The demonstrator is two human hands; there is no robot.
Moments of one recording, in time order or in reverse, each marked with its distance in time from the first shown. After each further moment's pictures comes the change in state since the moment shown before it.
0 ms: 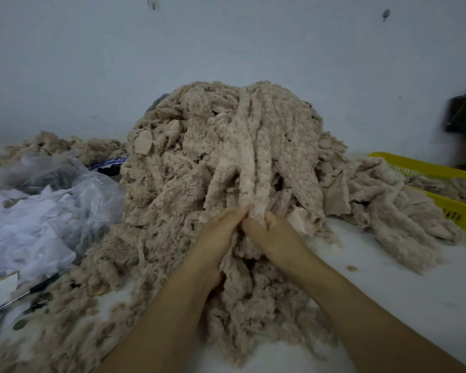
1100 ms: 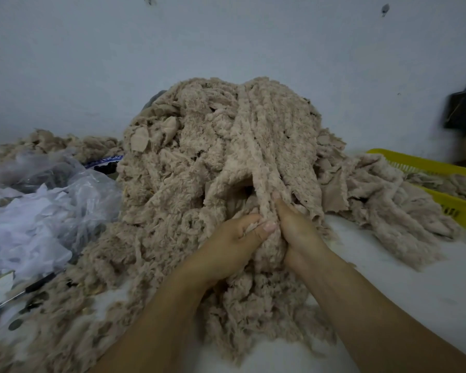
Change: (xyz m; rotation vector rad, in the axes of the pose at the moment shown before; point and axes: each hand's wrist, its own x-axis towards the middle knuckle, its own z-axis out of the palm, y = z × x) left_hand -0.013 -0.004 0.003 0.678 -0.301 0.313; right_hand 0.012 -0.005 -0.014 0.723 0.169 0.406
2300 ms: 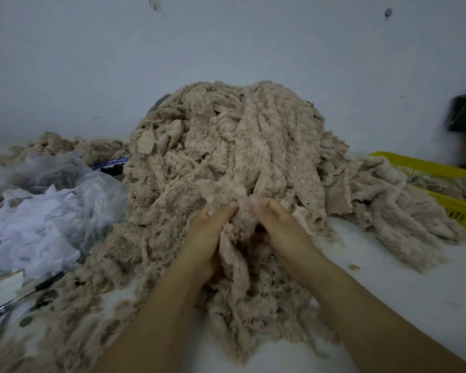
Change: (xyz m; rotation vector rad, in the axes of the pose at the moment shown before) left_hand 0.007 -0.014 -0.020 -0.739 0.378 -0.155; right_hand -0.009 0.013 0.007 -0.423 -0.267 -0.323
